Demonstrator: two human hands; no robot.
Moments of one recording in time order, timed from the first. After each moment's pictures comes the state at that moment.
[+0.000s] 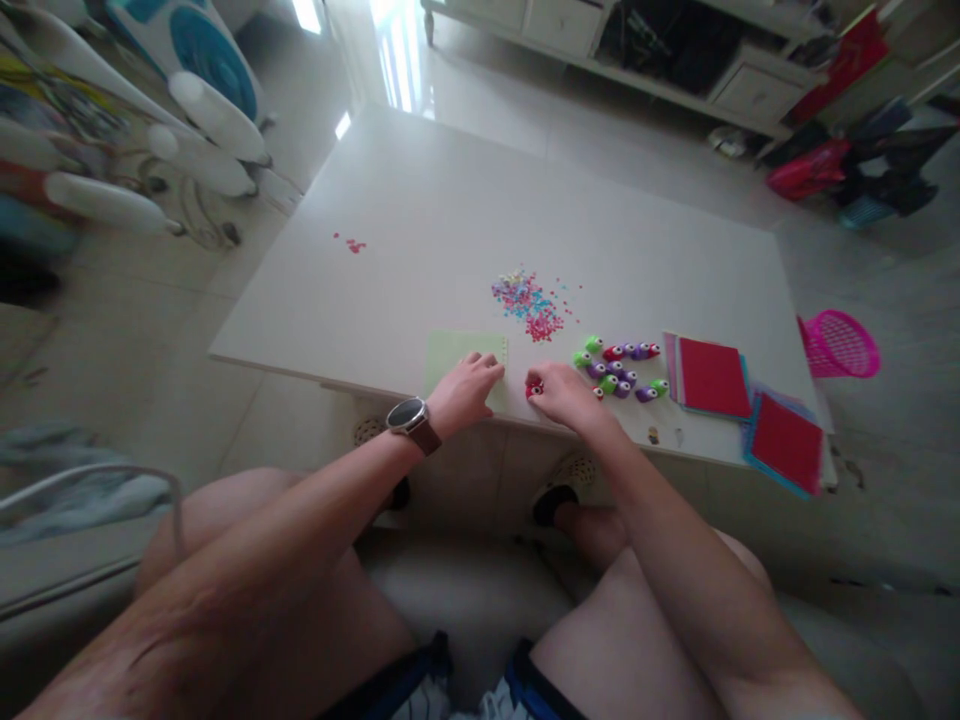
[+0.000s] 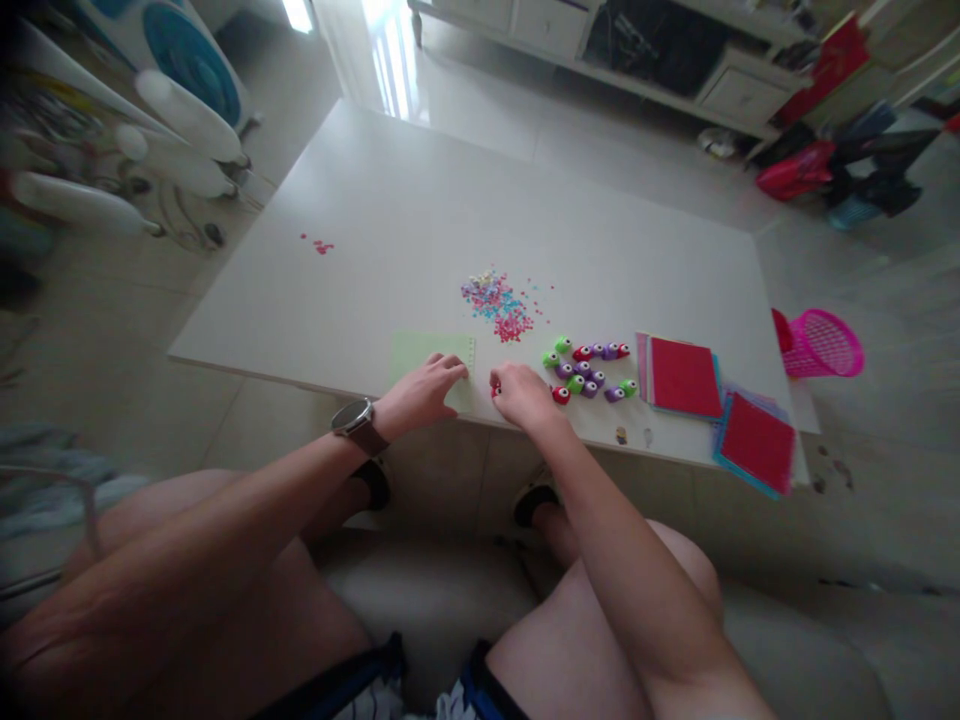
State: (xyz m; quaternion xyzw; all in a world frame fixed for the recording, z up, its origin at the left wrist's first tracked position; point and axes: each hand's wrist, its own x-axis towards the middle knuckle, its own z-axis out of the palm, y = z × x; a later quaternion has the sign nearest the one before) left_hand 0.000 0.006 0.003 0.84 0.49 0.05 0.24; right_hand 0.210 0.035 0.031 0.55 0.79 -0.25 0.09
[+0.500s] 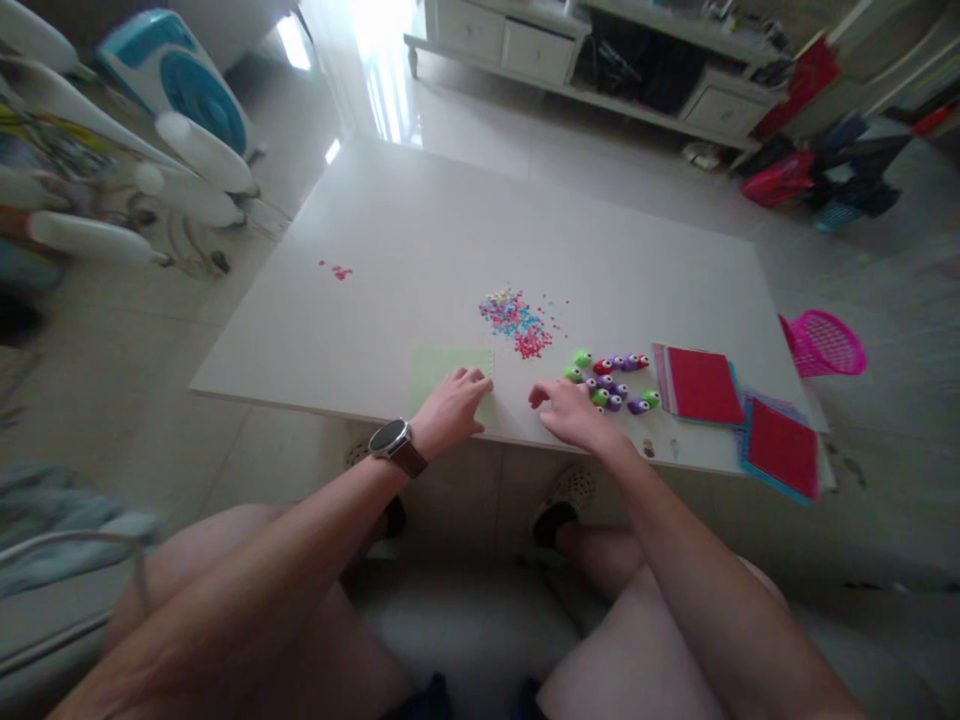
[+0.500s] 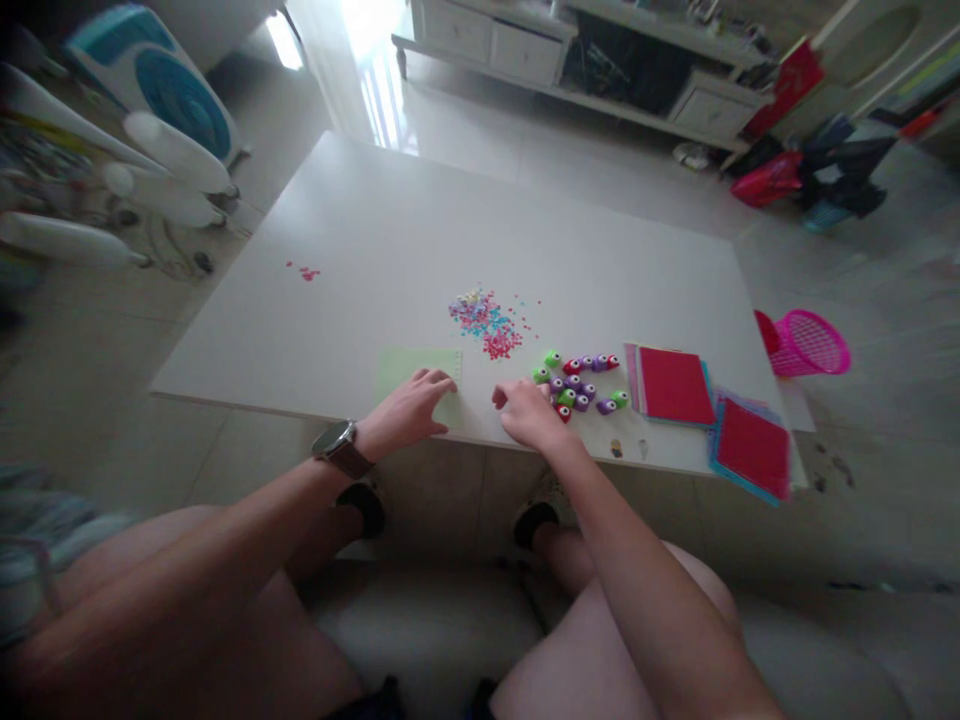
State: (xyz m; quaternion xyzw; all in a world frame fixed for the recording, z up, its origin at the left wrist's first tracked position) left_hand -0.007 0.016 -0.004 0.83 0.49 0.07 0.25; right_hand 0.231 0.032 0.034 0.58 0.77 -0.27 0.08
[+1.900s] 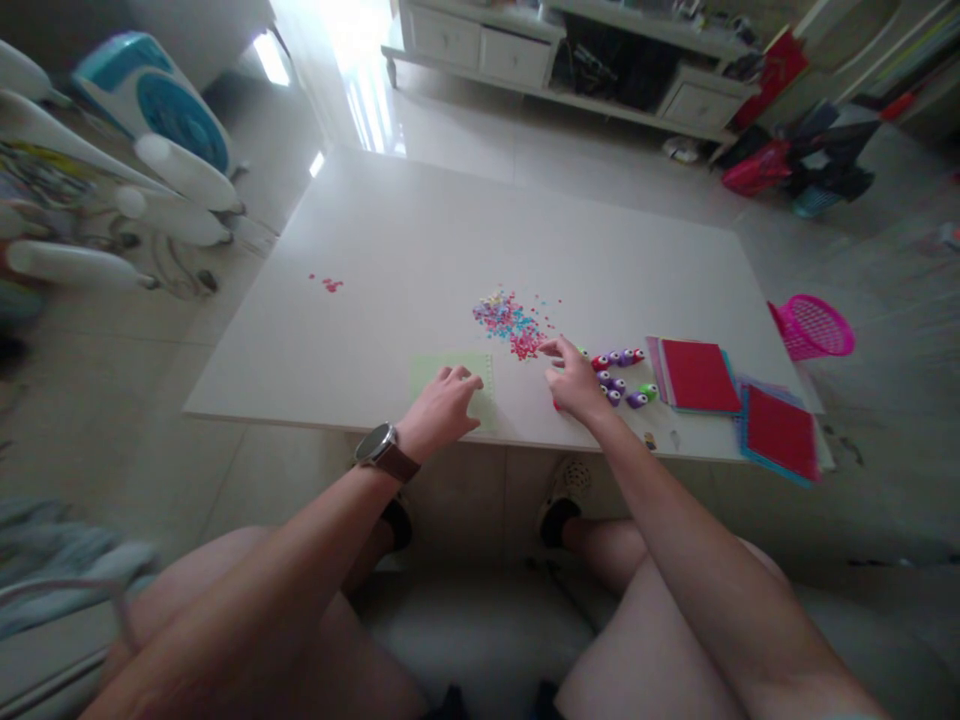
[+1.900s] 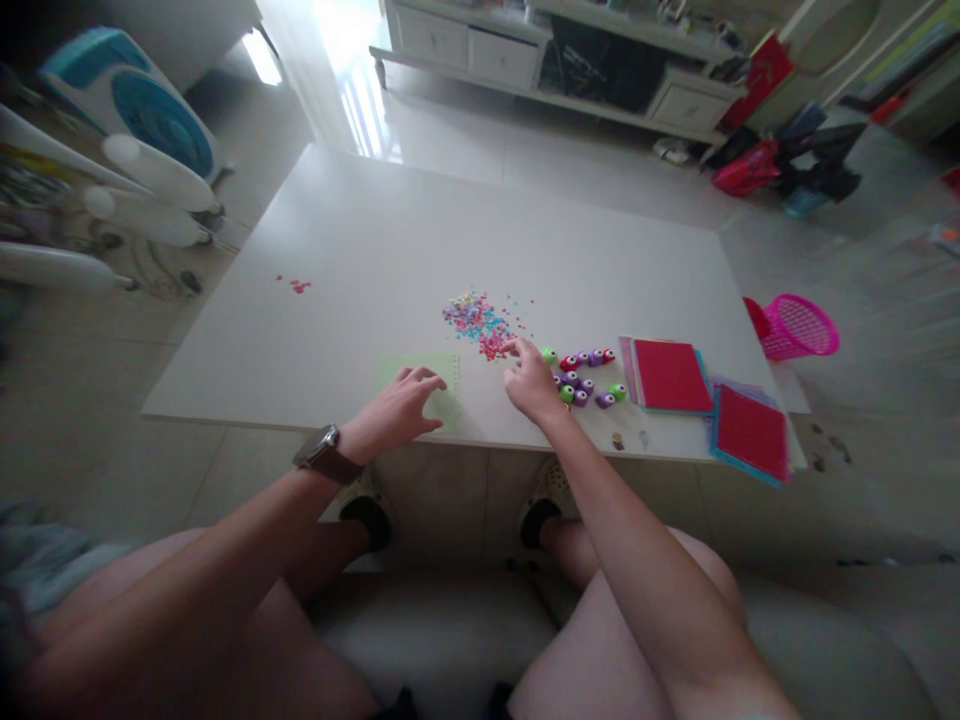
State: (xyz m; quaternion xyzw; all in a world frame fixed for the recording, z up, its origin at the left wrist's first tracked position) left_hand -0.018 0.021 0.010 0.81 0.51 0.05 0.27; right_hand 0.233 0.066 0.011 0.63 0.67 -0.31 -0.25
